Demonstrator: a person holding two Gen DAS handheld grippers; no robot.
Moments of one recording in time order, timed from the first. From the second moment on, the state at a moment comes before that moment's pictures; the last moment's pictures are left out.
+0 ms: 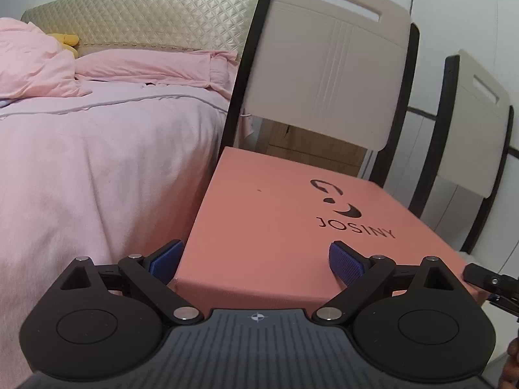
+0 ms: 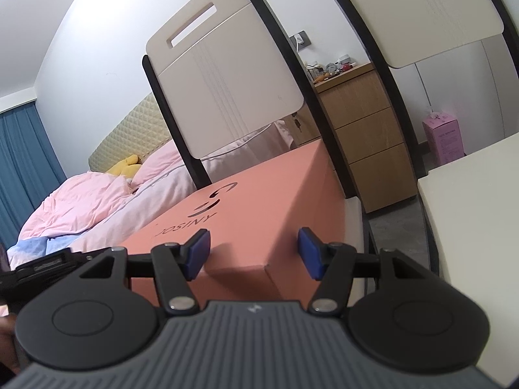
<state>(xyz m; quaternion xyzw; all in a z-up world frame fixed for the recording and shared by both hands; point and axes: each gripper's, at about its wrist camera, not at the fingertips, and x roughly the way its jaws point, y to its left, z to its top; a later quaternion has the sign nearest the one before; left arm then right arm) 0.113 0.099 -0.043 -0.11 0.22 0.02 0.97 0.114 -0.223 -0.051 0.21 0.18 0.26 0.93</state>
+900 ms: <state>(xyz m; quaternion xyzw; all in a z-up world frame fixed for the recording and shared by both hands) 0.051 0.069 -0.038 -0.04 0.13 0.00 0.99 0.063 -0.204 -0.044 0.10 0.10 0.21 0.97</state>
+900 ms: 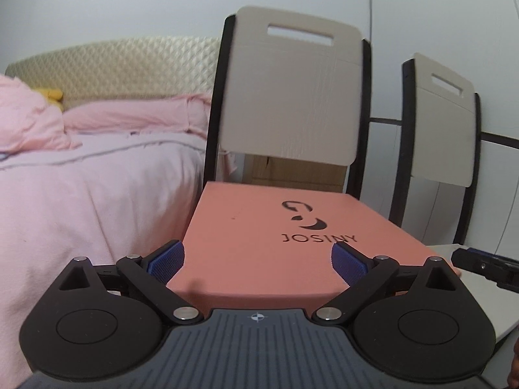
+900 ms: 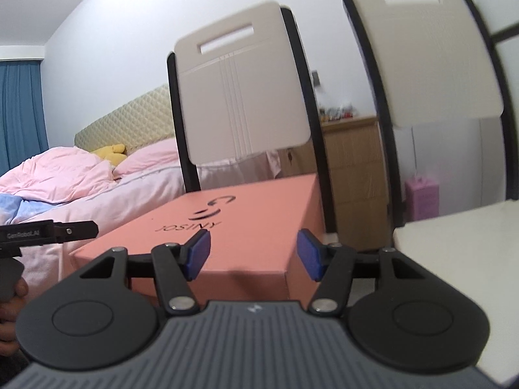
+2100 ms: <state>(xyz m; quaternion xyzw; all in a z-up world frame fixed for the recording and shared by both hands) 0.010 0.044 -0.058 0.00 0.06 0.05 1.00 0.012 -0.190 -0.049 0.06 0.03 0.16 0.98</state>
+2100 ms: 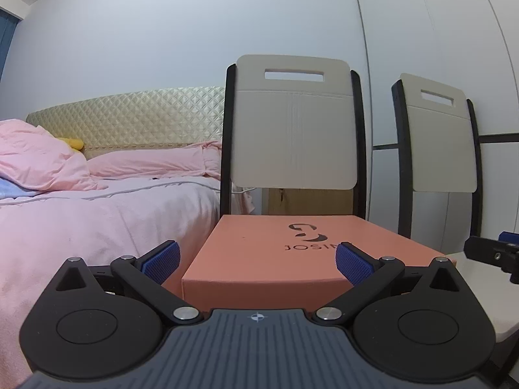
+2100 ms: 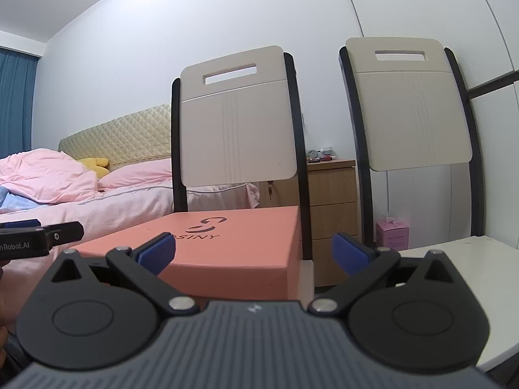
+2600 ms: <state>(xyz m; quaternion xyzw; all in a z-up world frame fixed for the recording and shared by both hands) 0.015 0.046 -0.061 -0.01 0.08 0.05 1.00 0.014 -0.193 -0.051 0.05 0.04 0.14 0.99</state>
